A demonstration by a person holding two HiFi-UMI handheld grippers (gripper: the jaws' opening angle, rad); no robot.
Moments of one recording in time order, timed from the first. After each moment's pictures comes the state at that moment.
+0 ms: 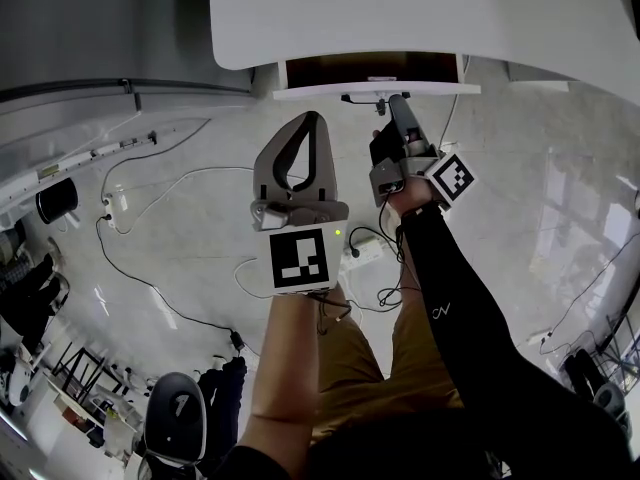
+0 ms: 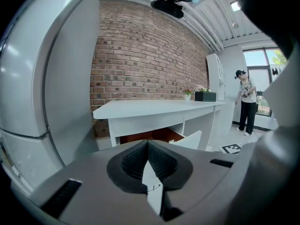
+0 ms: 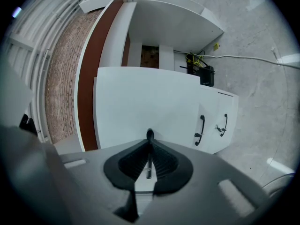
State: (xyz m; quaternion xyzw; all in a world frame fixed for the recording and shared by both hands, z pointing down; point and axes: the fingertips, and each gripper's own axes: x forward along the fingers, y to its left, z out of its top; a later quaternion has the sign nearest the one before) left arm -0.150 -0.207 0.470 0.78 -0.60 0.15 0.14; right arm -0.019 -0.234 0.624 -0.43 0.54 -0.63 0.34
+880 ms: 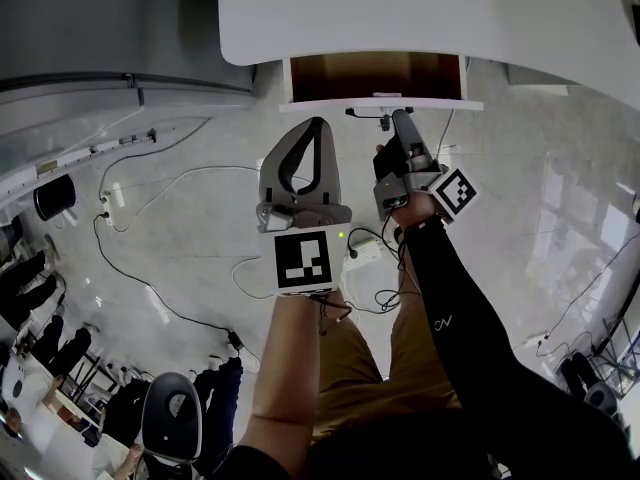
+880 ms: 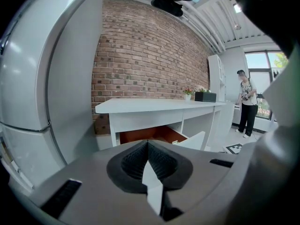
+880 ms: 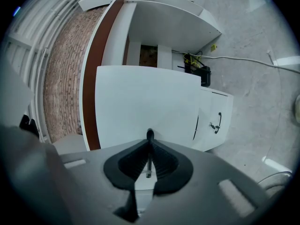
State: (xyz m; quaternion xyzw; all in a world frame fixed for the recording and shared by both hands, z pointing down) left arm -0.152 -0.146 0.457 0.78 -0.60 0.14 0.14; right arm -0.017 -0.158 0.605 -0.43 0.54 -0.64 0.33
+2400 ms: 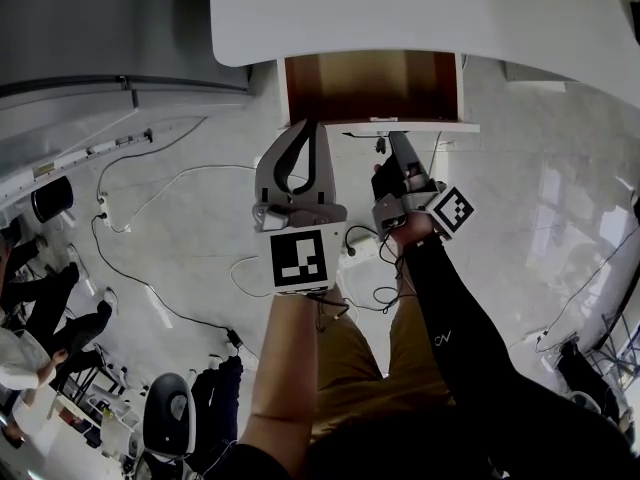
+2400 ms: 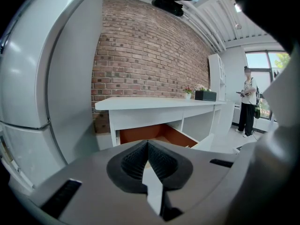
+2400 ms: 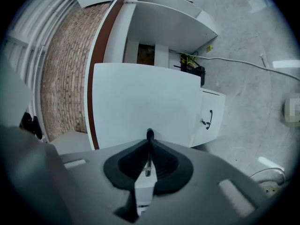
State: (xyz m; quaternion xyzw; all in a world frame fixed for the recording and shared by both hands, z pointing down) left arm -0.152 -0.138 0.459 0.78 -0.60 0.14 0.14; right arm -0.017 -0.116 0.600 -0.43 0.54 -0.65 0.32
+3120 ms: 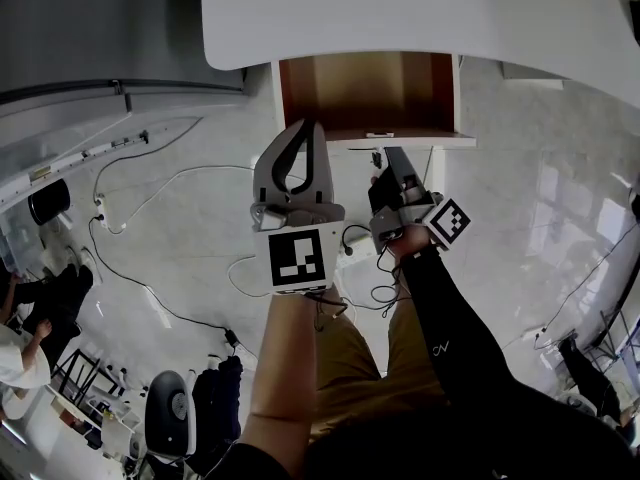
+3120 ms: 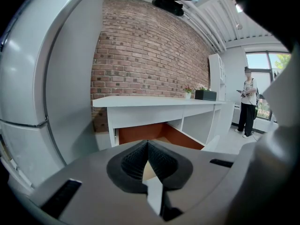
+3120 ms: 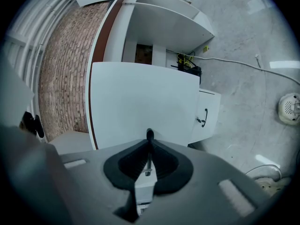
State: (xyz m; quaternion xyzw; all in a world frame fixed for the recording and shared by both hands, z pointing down) left arm -0.151 -0.152 0.473 0.78 -0.59 0.14 0.15; right arm -0.017 -0.106 0.609 -0.44 0.53 -0.66 0.30
